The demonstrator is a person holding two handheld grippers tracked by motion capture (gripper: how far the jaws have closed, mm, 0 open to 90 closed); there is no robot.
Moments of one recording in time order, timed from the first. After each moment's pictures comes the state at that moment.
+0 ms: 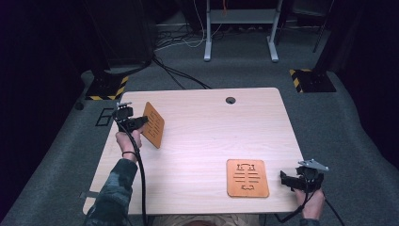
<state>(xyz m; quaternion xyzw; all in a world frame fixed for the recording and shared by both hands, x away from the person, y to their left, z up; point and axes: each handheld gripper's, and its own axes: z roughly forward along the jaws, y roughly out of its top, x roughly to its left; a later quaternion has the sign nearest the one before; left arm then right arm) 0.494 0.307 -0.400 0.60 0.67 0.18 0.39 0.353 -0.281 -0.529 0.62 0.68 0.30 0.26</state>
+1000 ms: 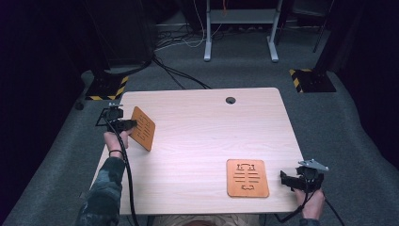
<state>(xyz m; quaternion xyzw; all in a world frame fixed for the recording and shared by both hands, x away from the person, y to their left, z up) 0.510 0.350 -0.418 0.64 0.67 0.18 0.32 0.353 -0.280 -0.530 0.62 0.68 0.30 0.26</state>
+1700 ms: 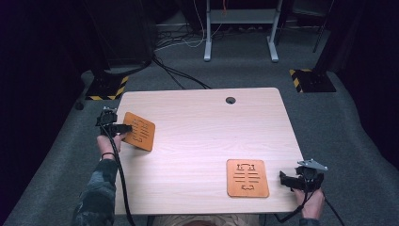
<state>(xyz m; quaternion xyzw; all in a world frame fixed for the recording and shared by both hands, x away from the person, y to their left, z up) 0.513 0.381 -0.440 0.64 0.69 0.16 0.30 0.354 -0.279 -0.530 0.62 0.68 0.29 0.26</state>
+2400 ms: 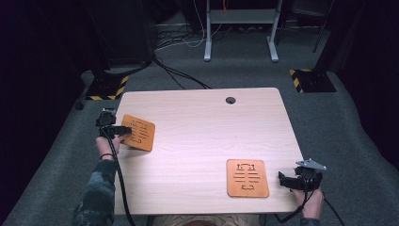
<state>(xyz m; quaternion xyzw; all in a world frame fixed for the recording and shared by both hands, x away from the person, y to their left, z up) 0.517 0.392 -0.453 0.65 0.69 0.14 0.28 0.355 -0.277 -0.530 0.61 0.69 0.29 0.25</state>
